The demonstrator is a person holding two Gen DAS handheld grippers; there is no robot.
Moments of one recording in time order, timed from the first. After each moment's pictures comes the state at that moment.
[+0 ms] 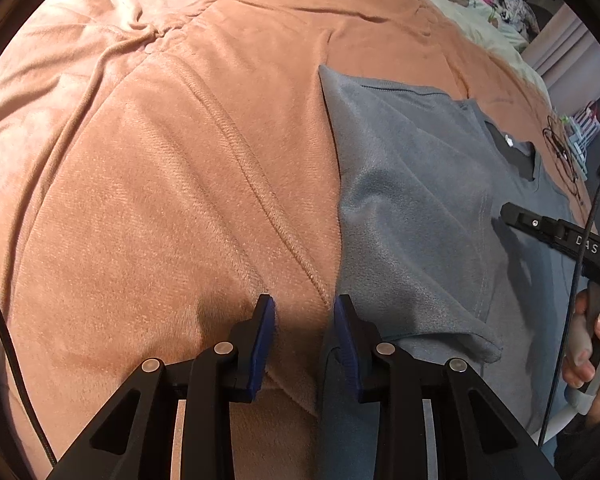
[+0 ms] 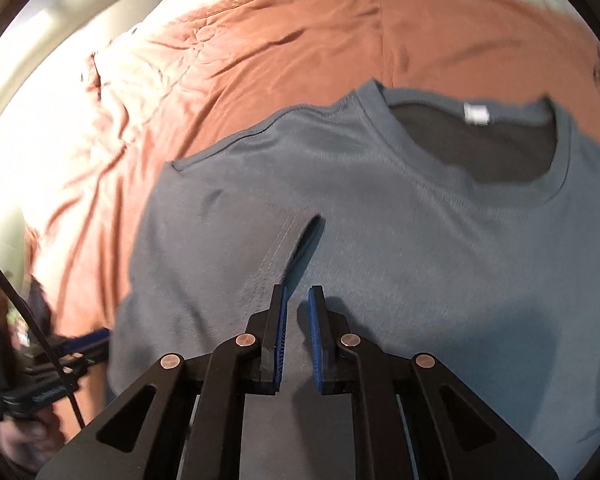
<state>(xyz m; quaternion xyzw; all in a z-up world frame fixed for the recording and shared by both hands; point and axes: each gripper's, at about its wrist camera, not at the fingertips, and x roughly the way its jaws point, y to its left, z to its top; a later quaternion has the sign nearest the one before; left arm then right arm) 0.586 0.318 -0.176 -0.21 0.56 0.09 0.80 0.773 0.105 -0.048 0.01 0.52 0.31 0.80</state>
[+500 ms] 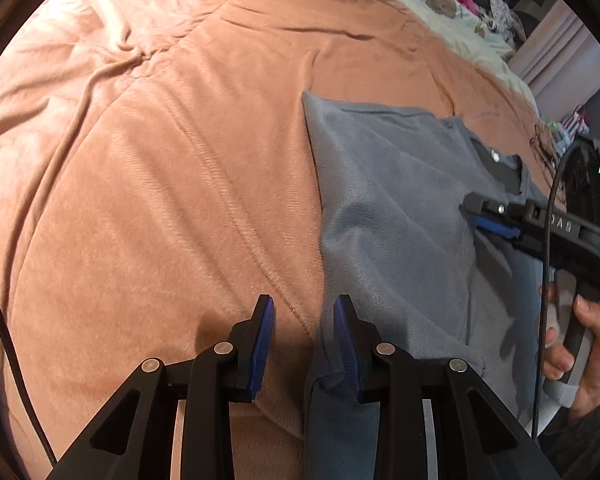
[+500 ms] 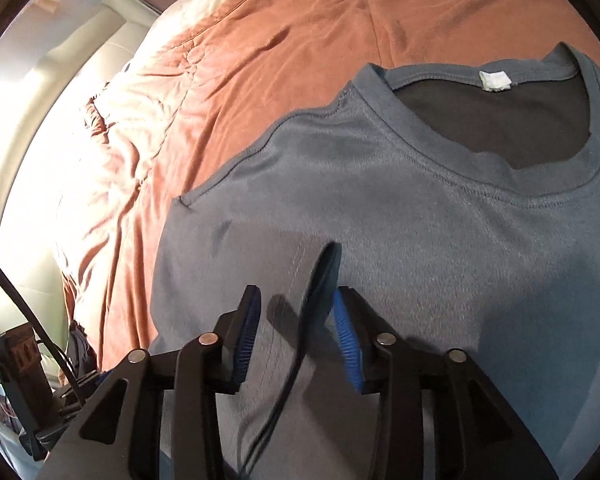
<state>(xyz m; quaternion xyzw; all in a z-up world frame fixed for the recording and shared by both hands) 0.593 0.320 -0.169 -0.20 0.54 0.07 0.82 0.804 0.099 -0.066 0.08 0.52 0.32 0.79</state>
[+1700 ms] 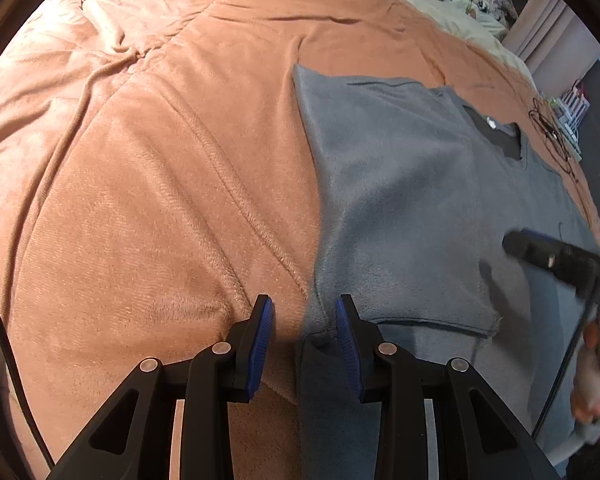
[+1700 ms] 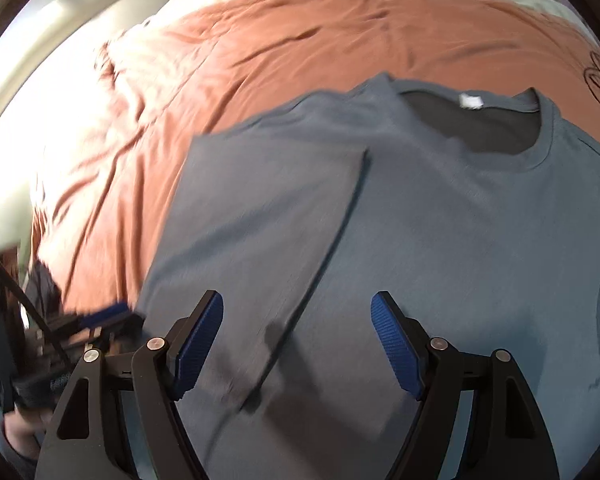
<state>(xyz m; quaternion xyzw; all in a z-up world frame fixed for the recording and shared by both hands) 0.576 0.295 -0.176 -0.16 0.54 0.08 0.82 0.693 0.084 -0.034 -0.05 0.51 0.31 0.80</state>
